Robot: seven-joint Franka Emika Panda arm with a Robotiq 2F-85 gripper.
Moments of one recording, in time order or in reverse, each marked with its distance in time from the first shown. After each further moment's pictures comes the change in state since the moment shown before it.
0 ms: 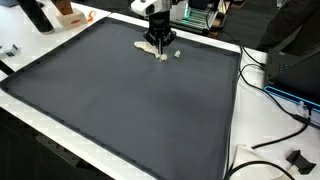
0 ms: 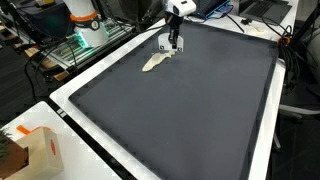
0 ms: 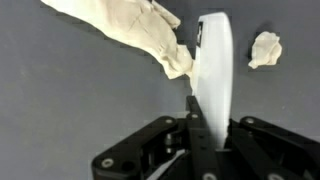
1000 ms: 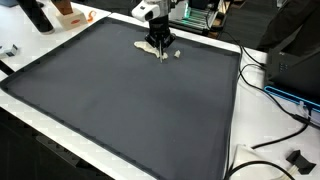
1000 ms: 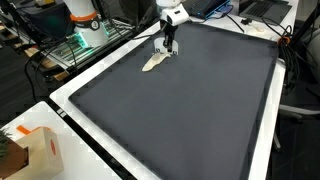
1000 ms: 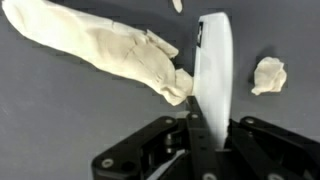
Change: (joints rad) arm -0.038 0.019 0.026 -0.052 0.072 0.037 -0.057
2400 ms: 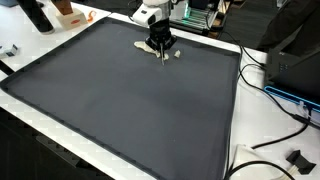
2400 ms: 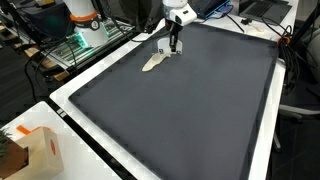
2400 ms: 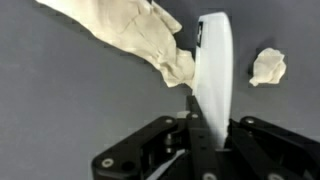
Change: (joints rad) arm 0.005 0.050 0.005 0.088 -0.022 -0.066 -0.090
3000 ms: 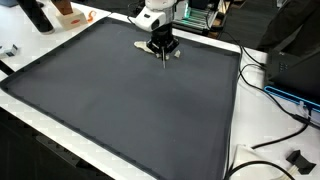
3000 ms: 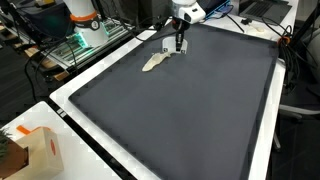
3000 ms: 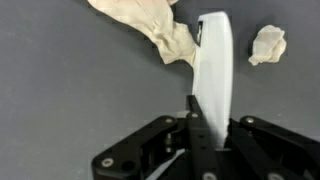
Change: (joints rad) arm 0.027 0.042 0.000 0.090 -0.089 -0.066 0.082
